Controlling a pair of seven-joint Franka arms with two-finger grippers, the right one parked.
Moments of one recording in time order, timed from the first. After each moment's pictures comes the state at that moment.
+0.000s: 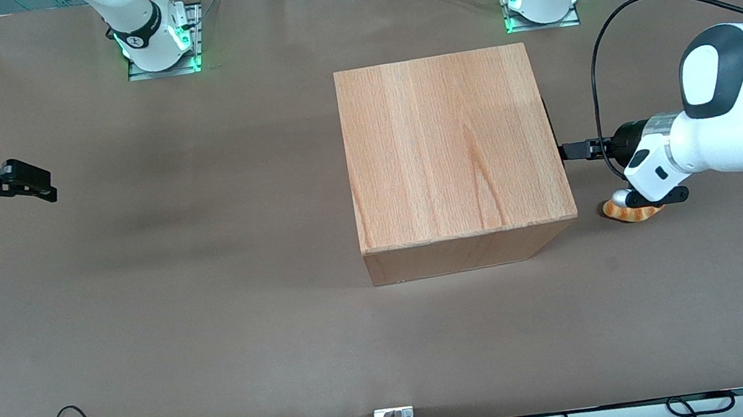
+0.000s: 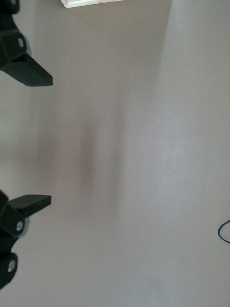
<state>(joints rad) -0.09 0.37 0.02 -1.60 -0.36 1.56 -0.03</state>
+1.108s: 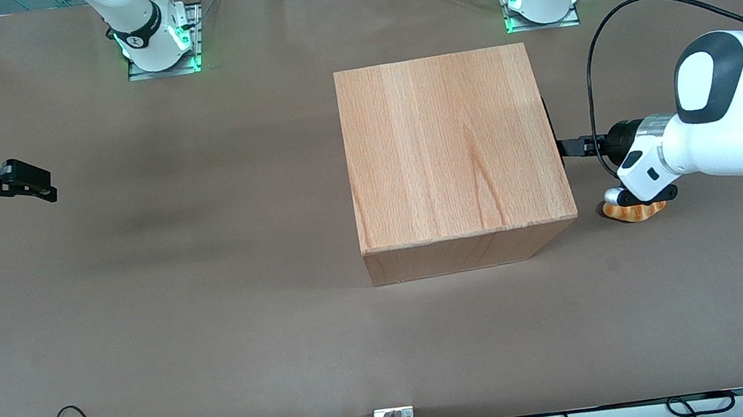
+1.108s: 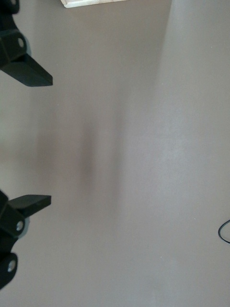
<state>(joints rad) -0.08 0.38 0.02 -1.62 -0.37 1.55 -0.03</state>
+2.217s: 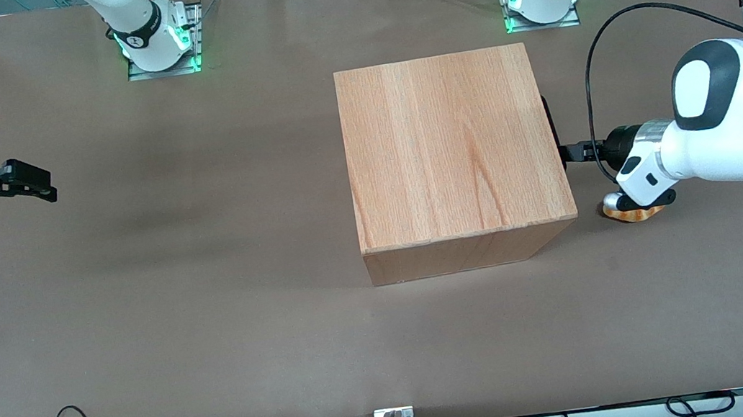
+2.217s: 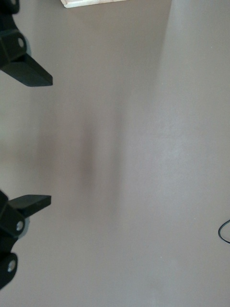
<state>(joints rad) -0.08 0.40 0.02 -1.62 -0.38 1.57 -0.03</state>
